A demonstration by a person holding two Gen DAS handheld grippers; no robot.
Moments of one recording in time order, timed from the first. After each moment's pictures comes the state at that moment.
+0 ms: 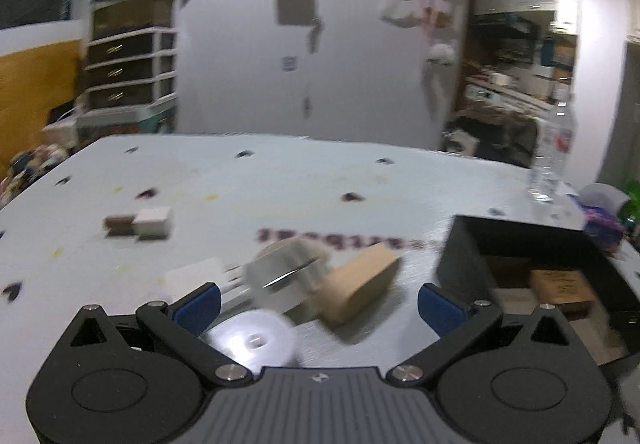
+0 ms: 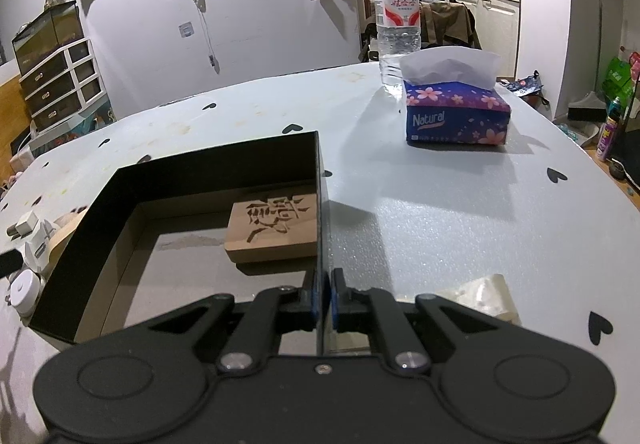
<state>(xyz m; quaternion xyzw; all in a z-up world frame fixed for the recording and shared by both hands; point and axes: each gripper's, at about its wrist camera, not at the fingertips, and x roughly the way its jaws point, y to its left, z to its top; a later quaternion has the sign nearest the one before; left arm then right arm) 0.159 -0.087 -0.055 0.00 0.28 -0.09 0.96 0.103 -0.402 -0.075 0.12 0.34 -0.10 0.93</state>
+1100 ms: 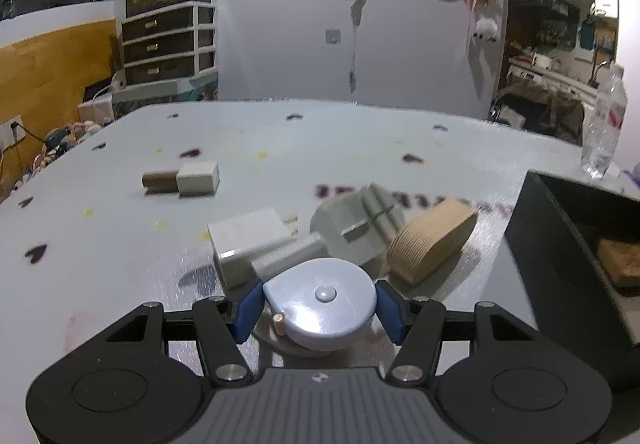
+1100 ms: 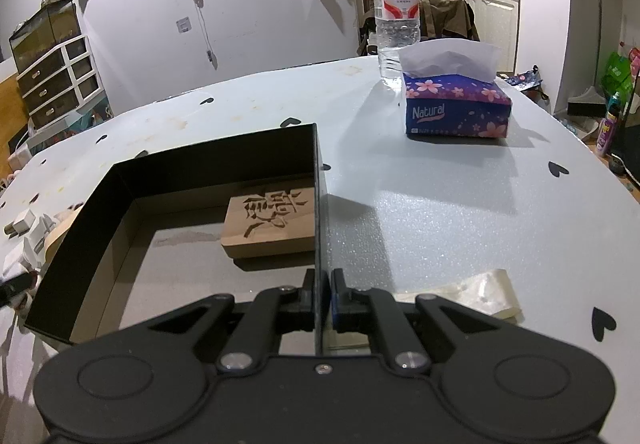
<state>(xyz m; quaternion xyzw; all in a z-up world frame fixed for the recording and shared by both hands) 0.167 -0.069 -0.082 0.01 0.30 -0.04 0.95 0.105 -0.402 -0.079 0.12 0.35 -0.11 0.92</state>
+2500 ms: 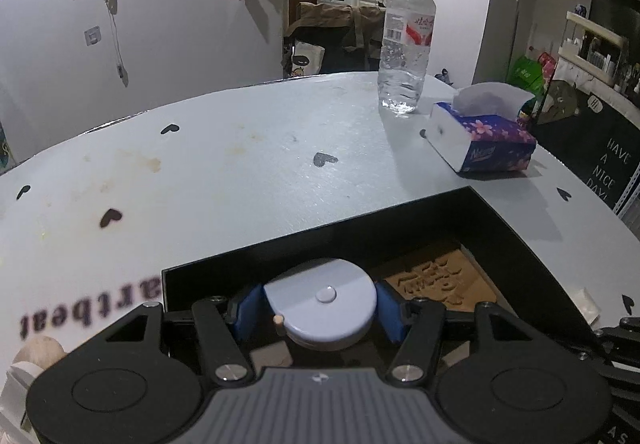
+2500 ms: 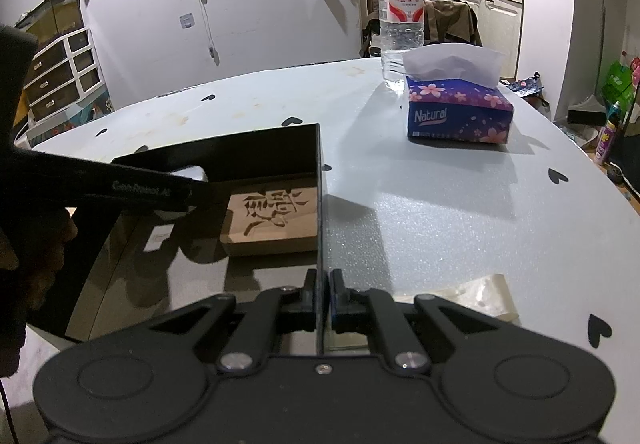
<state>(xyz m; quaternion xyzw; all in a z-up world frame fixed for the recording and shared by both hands) 0.243 -0.270 -0.068 0.12 0.37 -0.30 0.87 0.106 -0.397 -0.077 0.11 0.35 -0.11 0.92</state>
